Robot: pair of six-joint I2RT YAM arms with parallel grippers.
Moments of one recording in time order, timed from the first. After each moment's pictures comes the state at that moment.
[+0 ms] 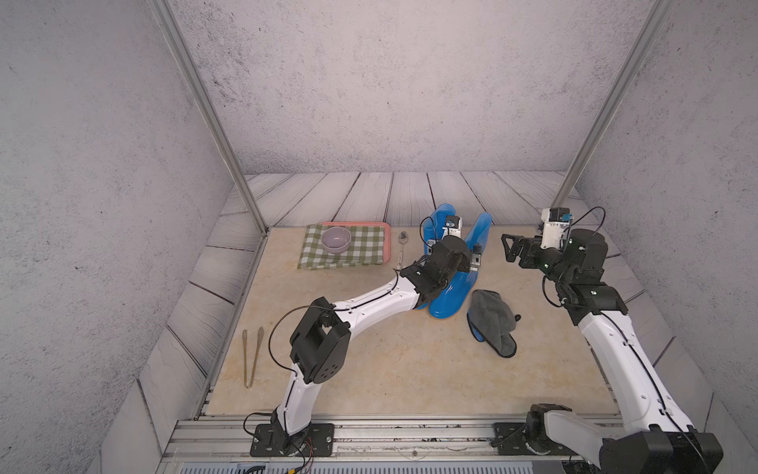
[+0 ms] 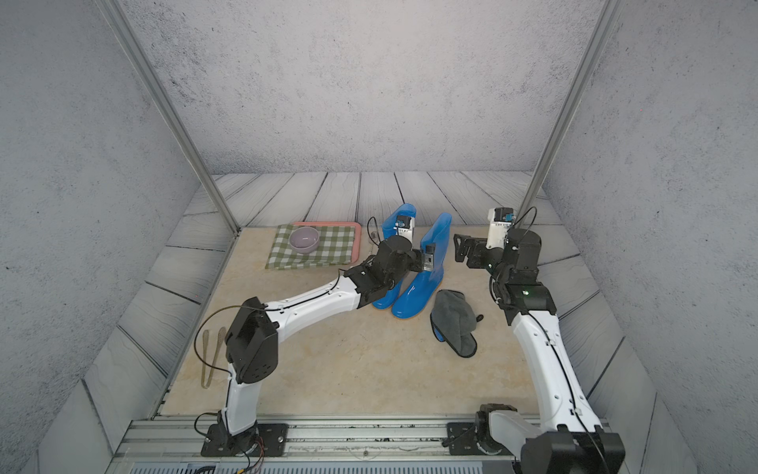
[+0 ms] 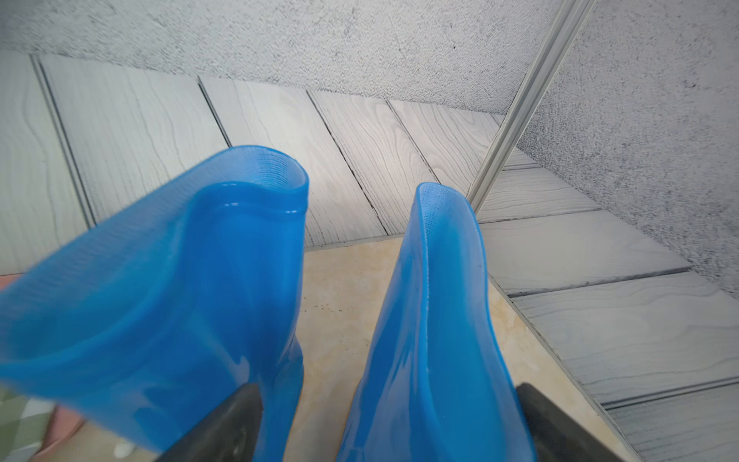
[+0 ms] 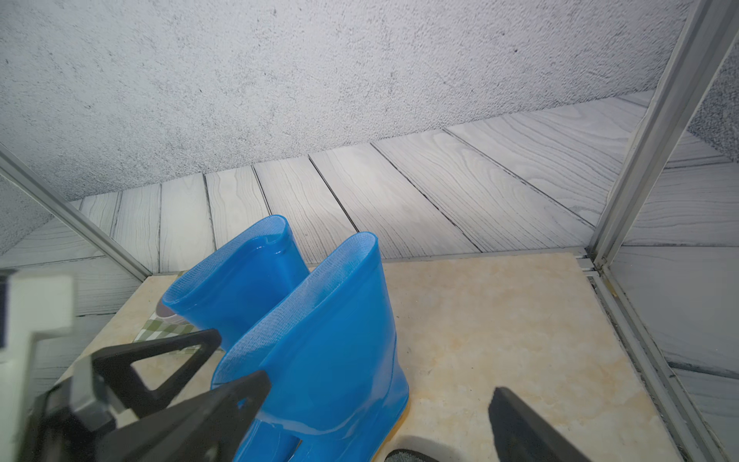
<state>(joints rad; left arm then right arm) -0.94 1.97 1.70 0.01 -0.38 -0.37 0.00 1.11 1.11 -0.30 -0.26 0.18</state>
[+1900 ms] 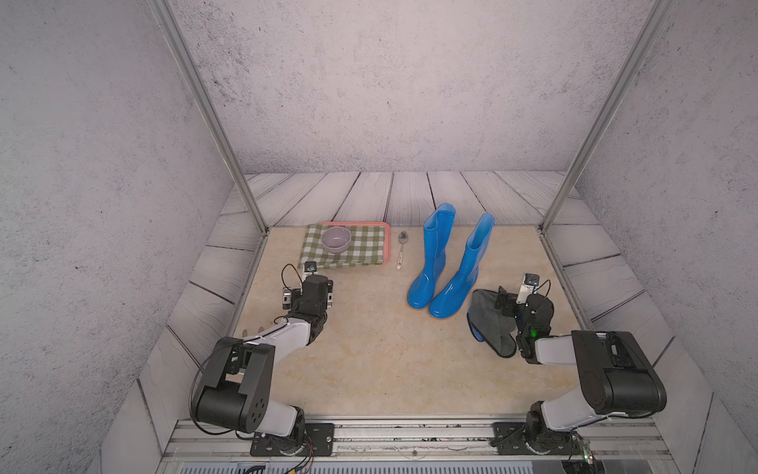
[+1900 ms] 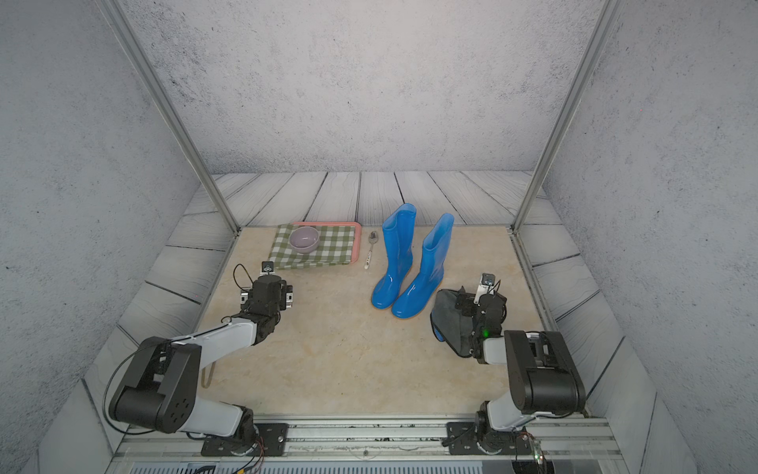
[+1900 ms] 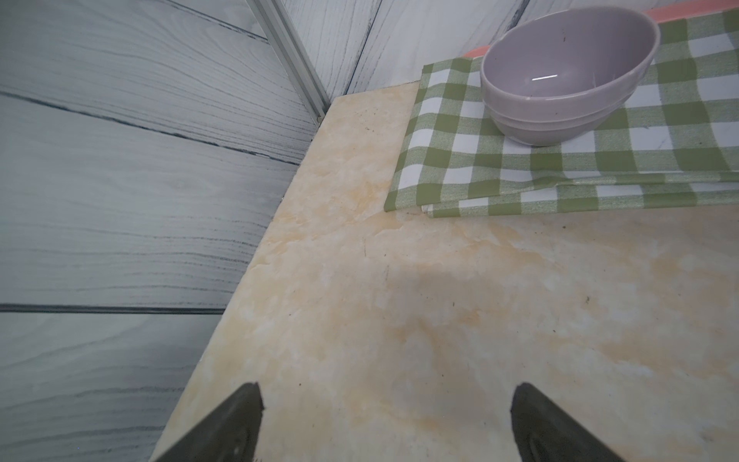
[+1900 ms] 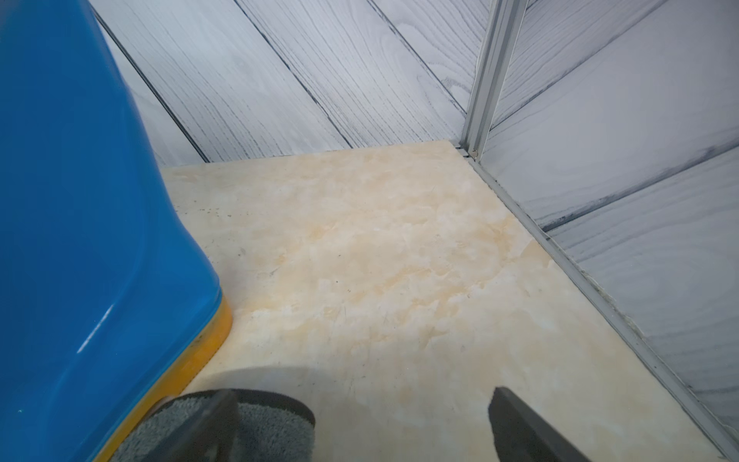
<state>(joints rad) -0.22 1.46 0.60 0.27 -0.55 -0.01 -0.01 1.52 0.35 0.83 0.13 0.05</state>
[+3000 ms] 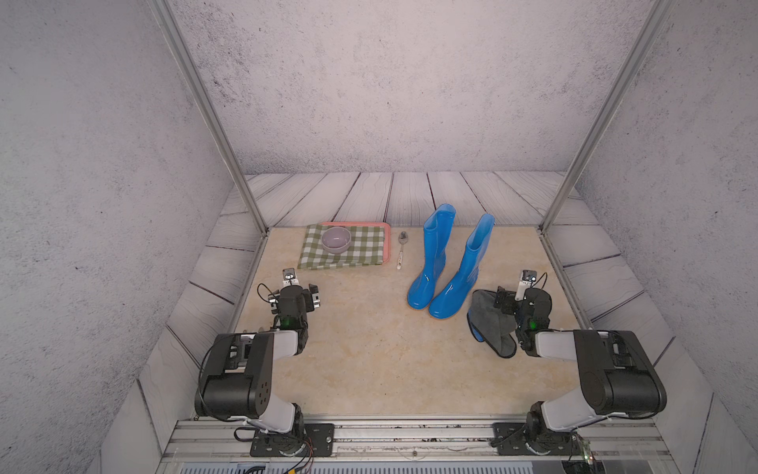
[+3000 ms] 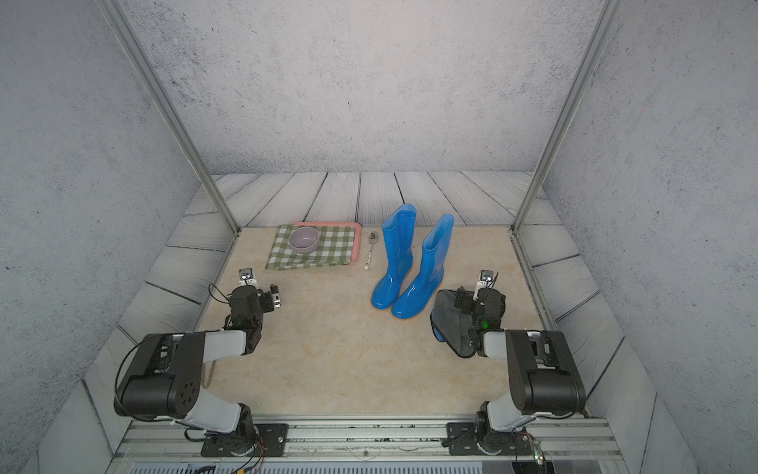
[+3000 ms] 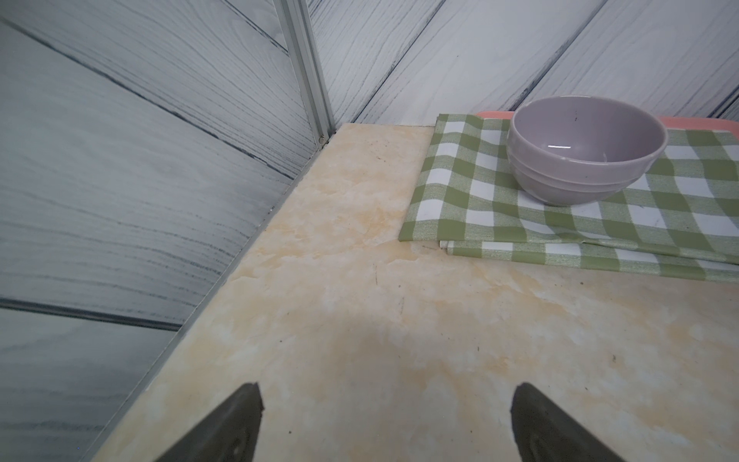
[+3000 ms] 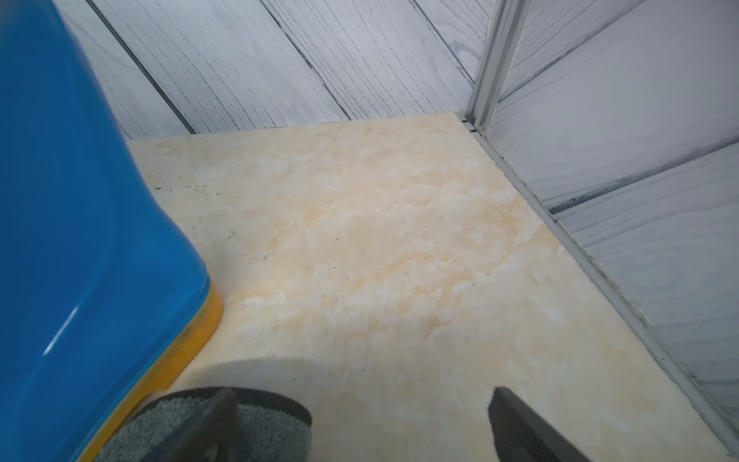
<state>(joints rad) -0.02 1.51 0.45 0.67 -0.31 -0.04 -0.01 1.52 0.41 0.69 0.13 0.05</state>
